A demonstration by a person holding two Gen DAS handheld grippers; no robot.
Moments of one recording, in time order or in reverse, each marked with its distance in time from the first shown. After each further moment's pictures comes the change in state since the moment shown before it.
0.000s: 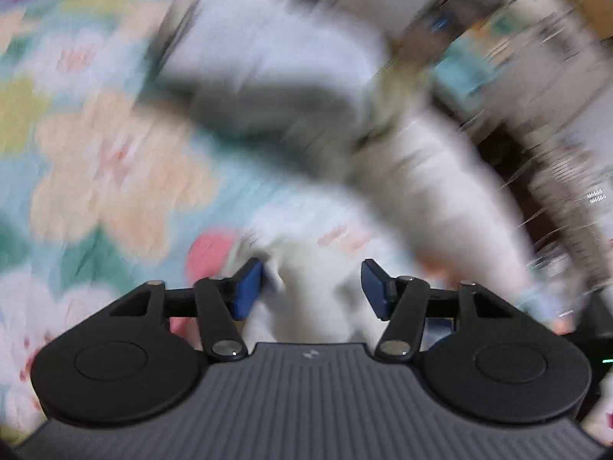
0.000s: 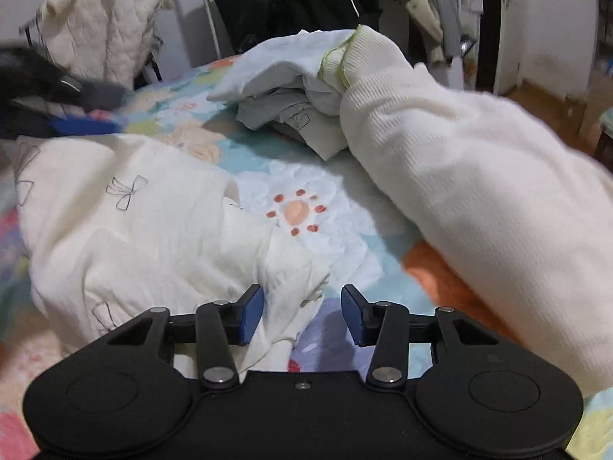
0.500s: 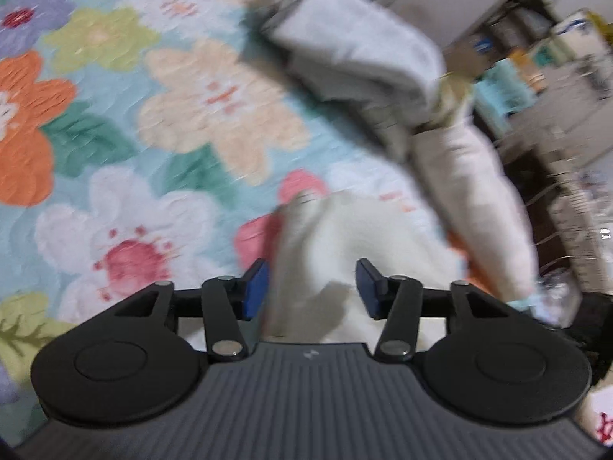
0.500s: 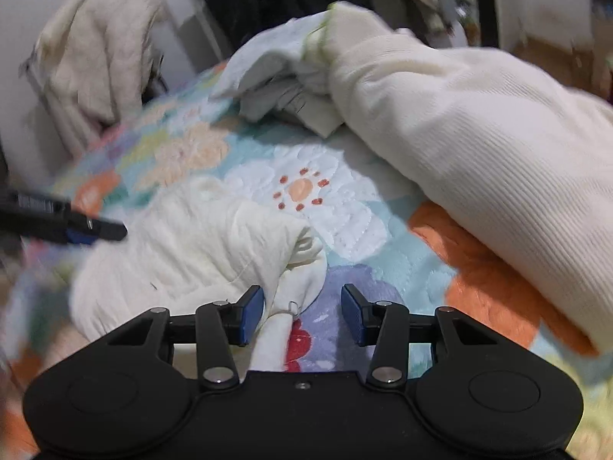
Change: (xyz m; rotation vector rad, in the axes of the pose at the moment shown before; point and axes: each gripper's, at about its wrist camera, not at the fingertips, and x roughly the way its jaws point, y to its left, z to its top) left arm -0.063 0.045 -0.039 -0.152 -0.066 -0.054; right arm -0.005 -0.031 -0.008 0.178 0.026 0.111
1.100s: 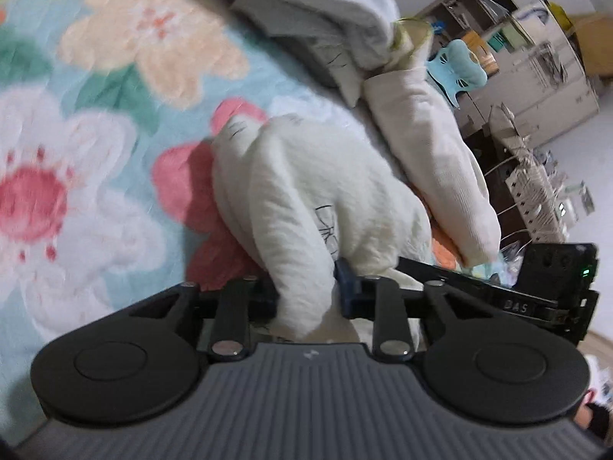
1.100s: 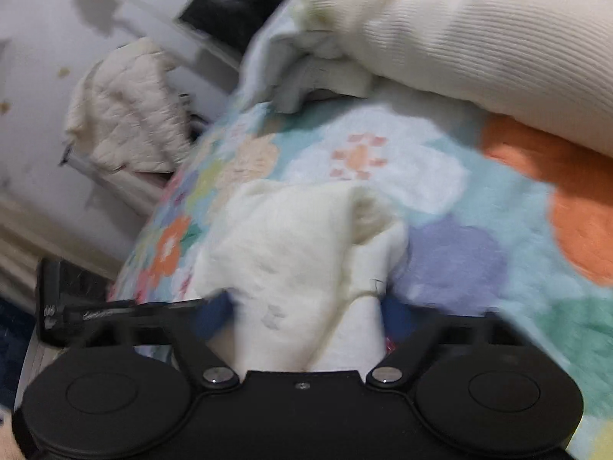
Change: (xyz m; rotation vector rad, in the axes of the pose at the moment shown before) left arm 0.055 -0.015 -0.028 0.017 0.066 -0.159; right arm 0.037 -0.005 -0.014 0.241 0.041 0.313
